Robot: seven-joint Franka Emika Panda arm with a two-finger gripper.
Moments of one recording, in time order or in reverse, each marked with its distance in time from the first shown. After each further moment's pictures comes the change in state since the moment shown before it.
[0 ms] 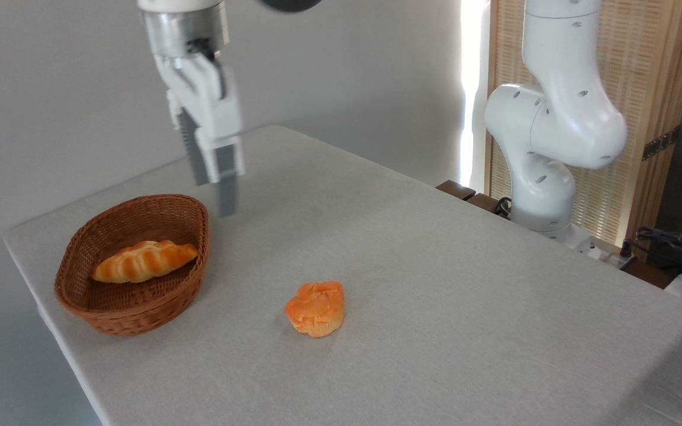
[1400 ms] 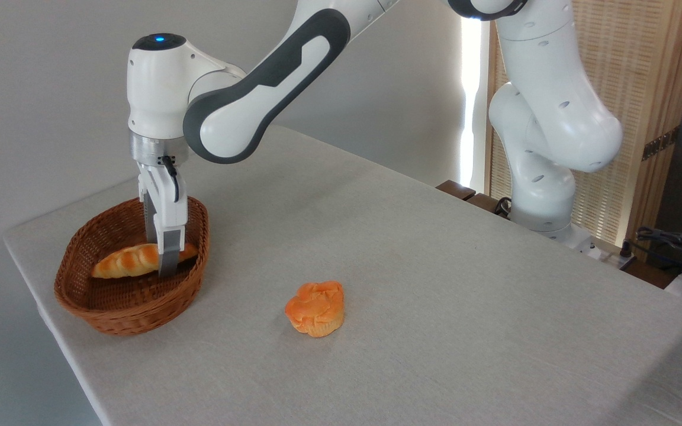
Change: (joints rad) arm -0.174 0.266 -0.114 -0.193 0.128 0.659 -0.268
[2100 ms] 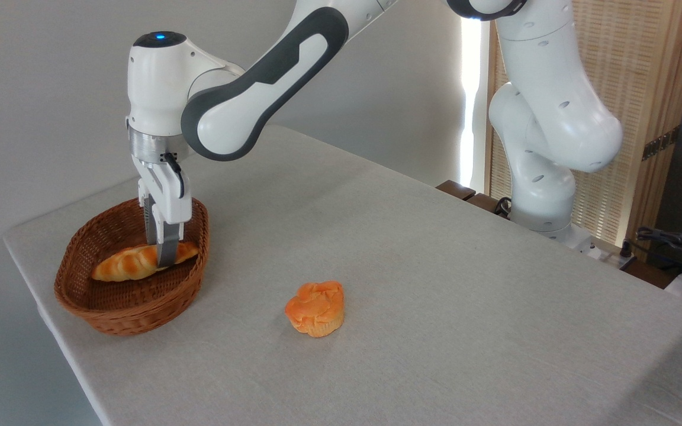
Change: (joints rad) arm 0.001 0.000 -0.012 0.001 0.023 0.001 -0.109
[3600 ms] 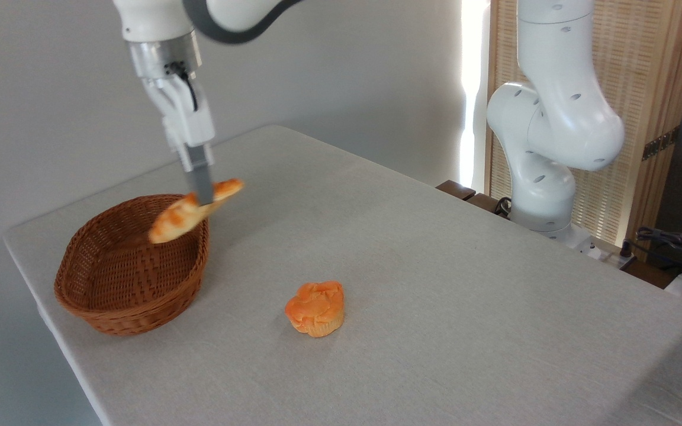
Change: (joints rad) arm 0.073 -0.221 0.060 0.163 -0.066 -0.668 0.236
